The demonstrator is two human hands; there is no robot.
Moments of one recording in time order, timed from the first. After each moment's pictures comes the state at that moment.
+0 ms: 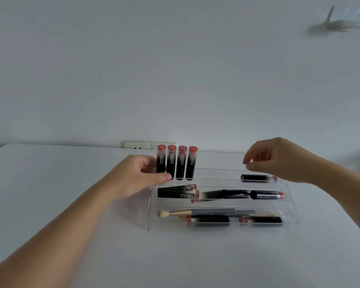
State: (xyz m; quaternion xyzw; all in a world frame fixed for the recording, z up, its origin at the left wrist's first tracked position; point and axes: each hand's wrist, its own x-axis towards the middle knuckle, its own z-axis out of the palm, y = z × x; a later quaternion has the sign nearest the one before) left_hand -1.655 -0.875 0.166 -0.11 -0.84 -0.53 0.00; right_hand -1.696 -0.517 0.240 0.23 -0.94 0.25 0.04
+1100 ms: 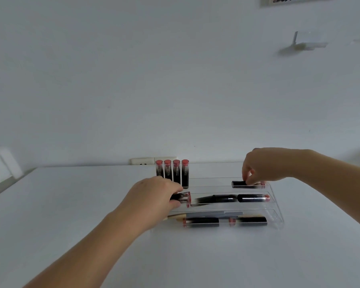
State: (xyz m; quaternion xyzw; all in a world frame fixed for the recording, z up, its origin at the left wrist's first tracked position) left_hand -1.595 -0.812 0.204 -0.15 -0.98 -0.05 0.13; right_hand -1.704 -0.513 0.263 0.25 -0.96 -0.10 -0.07
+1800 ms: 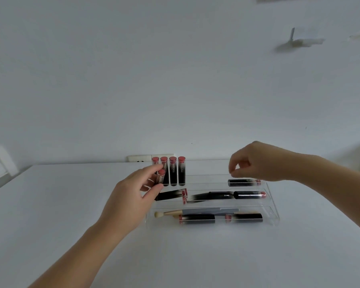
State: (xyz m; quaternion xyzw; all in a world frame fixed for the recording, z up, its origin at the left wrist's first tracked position) left_hand -1.587 -0.840 0.171 -0.11 -0.88 -0.35 0.29; right_hand -1.675 -0.516 0.267 0.32 -0.94 0.13 0.00
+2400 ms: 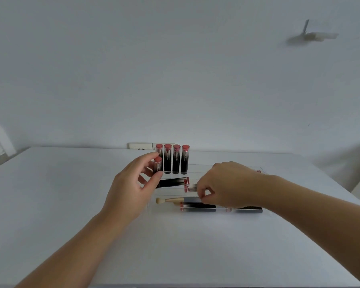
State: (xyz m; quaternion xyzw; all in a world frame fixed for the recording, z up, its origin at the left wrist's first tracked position) left_hand -1.589 -0.843 0.148 -0.12 -0.84 -0.38 0.36; right_hand -1.627 -0.597 0.227 0.41 -0.91 -0.03 0.02
